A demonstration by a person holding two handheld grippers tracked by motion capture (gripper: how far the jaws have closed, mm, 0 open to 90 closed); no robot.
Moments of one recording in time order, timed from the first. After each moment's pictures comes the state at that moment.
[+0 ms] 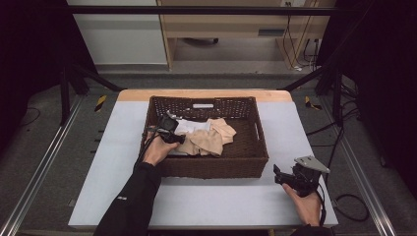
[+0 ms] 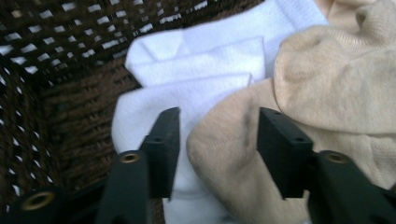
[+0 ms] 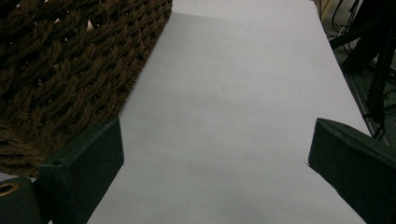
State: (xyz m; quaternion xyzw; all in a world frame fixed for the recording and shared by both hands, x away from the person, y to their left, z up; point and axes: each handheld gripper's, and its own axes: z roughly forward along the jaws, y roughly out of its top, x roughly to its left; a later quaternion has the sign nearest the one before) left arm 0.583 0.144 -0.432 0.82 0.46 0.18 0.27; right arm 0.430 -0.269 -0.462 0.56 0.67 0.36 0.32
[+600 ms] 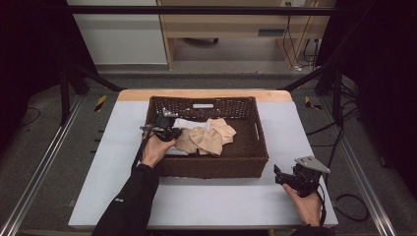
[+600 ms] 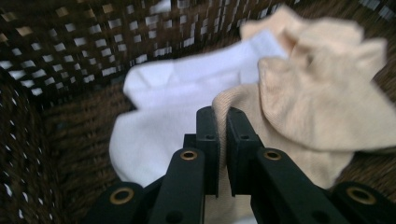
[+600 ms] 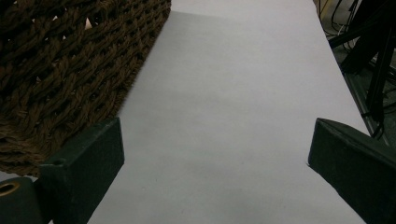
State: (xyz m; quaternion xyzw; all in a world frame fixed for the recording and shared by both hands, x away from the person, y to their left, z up) left arm 0.573 0.154 -0.412 0.80 0.45 0.19 0.36; right arm 0.429 -0.270 -0.462 0.56 0.67 0.36 0.32
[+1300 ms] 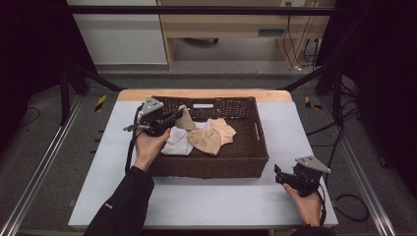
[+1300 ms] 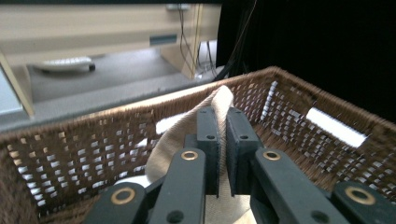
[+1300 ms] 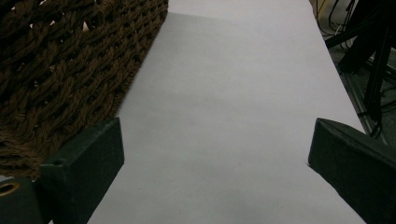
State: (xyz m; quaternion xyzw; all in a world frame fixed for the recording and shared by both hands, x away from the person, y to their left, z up) left arm 0.533 0.163 -0.343 0.71 0.38 0.24 0.55; right arm 0.430 -0.271 -0.461 0.56 0.67 0.36 0.32
